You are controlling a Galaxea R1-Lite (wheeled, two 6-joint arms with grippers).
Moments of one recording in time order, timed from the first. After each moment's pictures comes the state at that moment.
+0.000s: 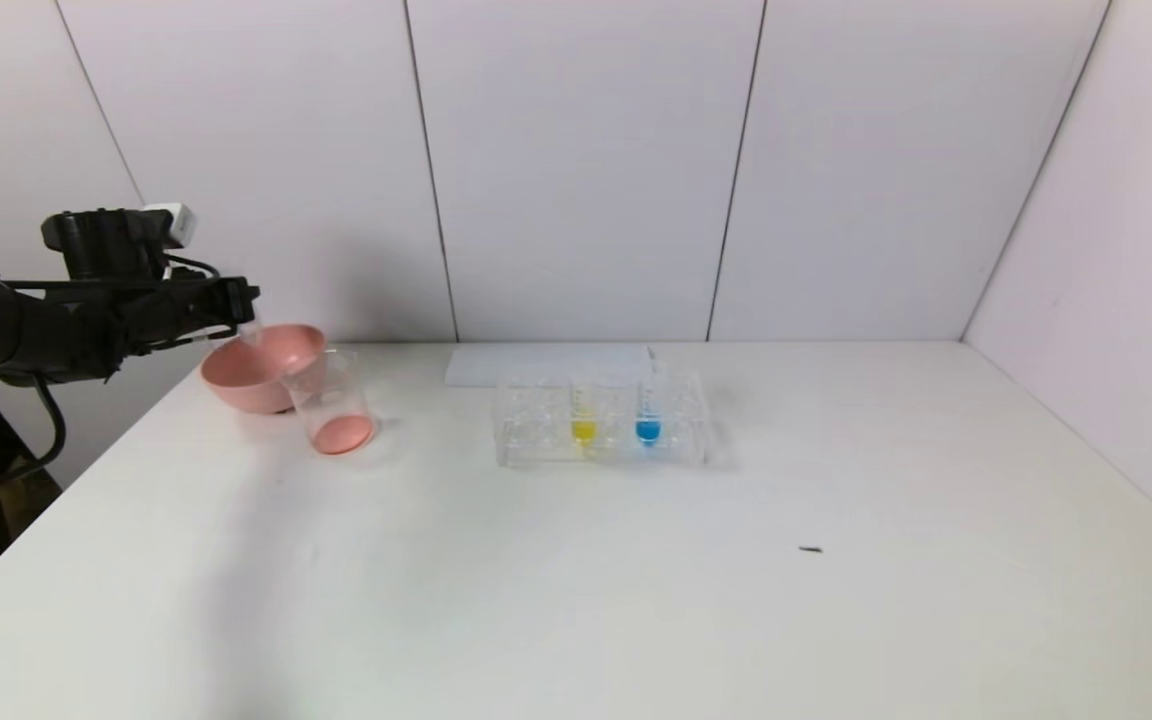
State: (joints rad) left arm 0.23 2.21 -1.55 -0.45 -0.21 0.00; right arm 0.00 0.00 0.00 0.00 0.00 0.00
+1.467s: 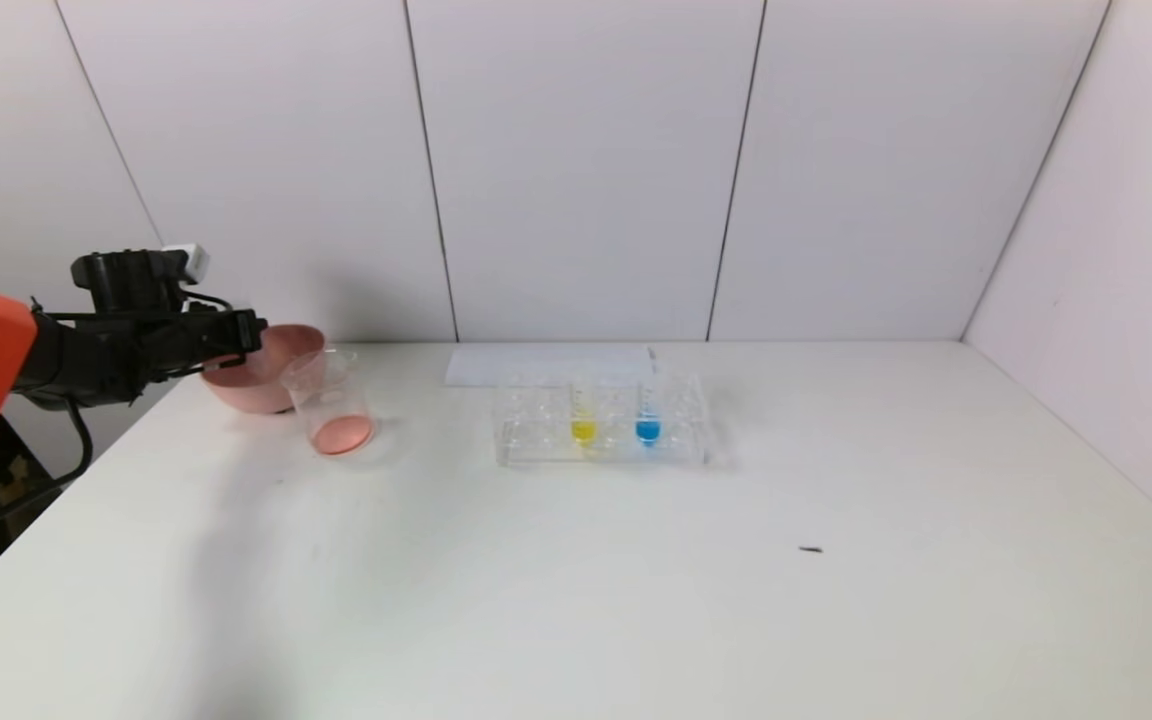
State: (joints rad) left arm 0.25 2.34 -1.61 -0.46 -0.22 -0.02; right arm 0.00 0.00 0.00 0.00 0.00 0.00
